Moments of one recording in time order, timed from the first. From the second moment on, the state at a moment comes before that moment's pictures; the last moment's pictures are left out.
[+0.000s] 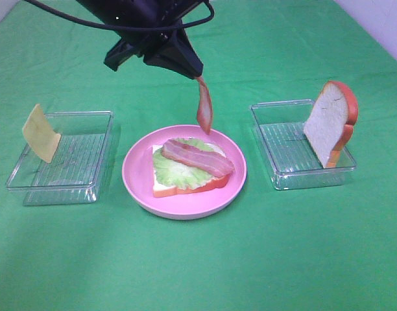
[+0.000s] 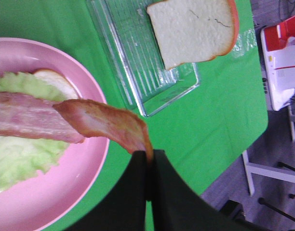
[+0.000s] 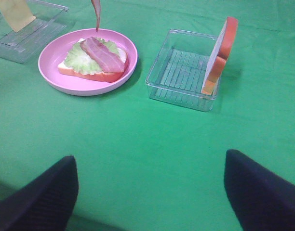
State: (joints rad) left arm -0.44 2.00 -1.71 -0.75 0.96 0.02; right arm 0.30 0.00 -0.51 0.06 1.06 -0.14
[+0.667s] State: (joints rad) left arm -0.48 2.14 -1.71 -0.63 0.96 0.05; right arm 0.30 0.00 -0.51 0.06 1.06 -0.14
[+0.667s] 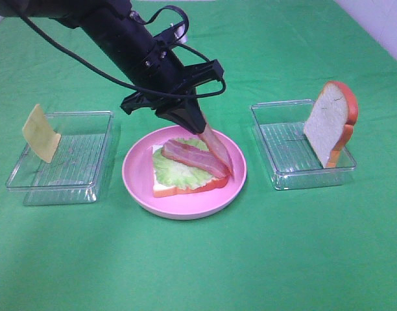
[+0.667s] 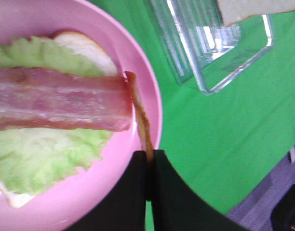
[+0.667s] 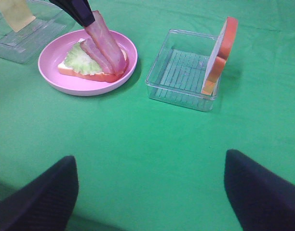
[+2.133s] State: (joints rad) left arm -0.48 2.14 -1.72 -0.33 0.94 -0.11; right arm 0.30 0.00 -0.51 0.06 1.06 -0.14
